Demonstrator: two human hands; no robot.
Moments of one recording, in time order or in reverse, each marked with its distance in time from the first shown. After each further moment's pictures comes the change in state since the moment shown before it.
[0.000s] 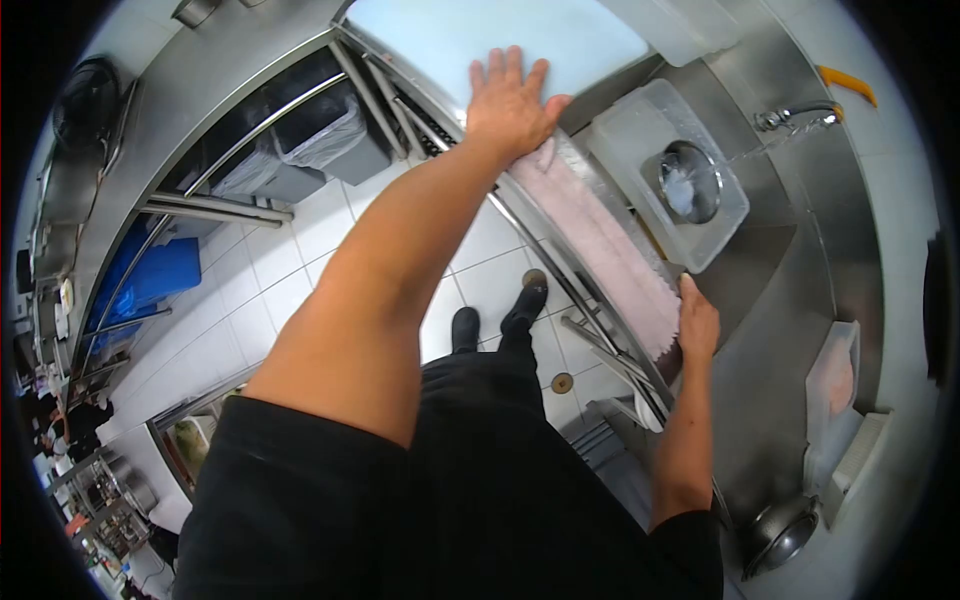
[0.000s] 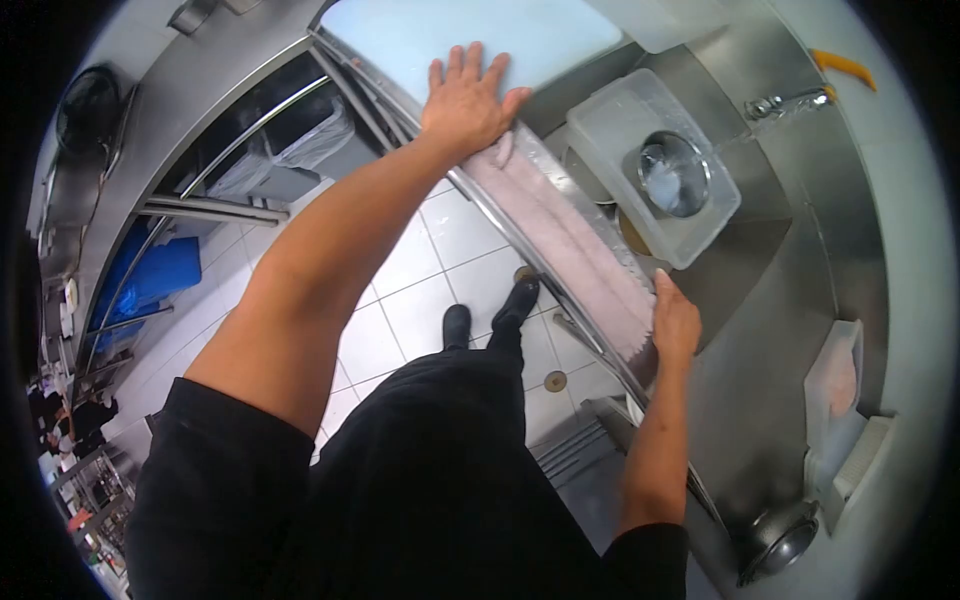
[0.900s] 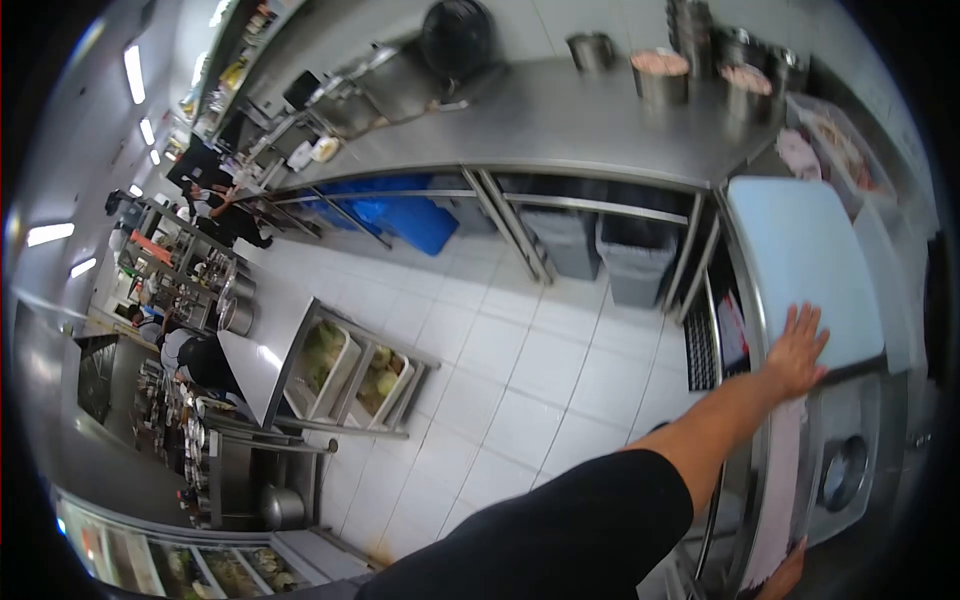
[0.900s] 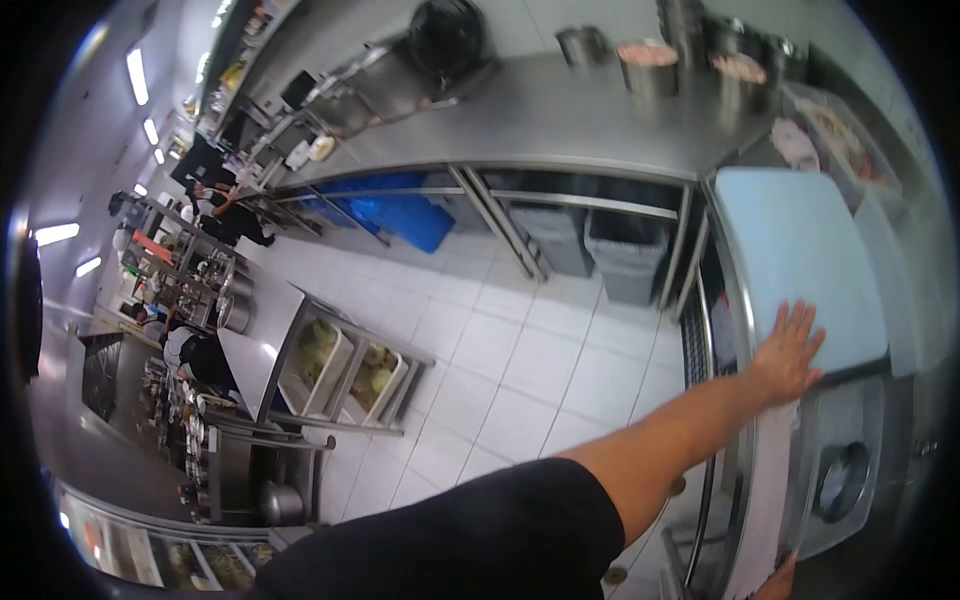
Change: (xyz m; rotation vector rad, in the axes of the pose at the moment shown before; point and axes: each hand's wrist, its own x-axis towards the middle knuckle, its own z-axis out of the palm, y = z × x) left_hand -0.004 0.002 -0.017 -0.267 -0.114 -0.079; right_hand -0.027 -0.048 -0.033 0.152 -0.038 -0.034
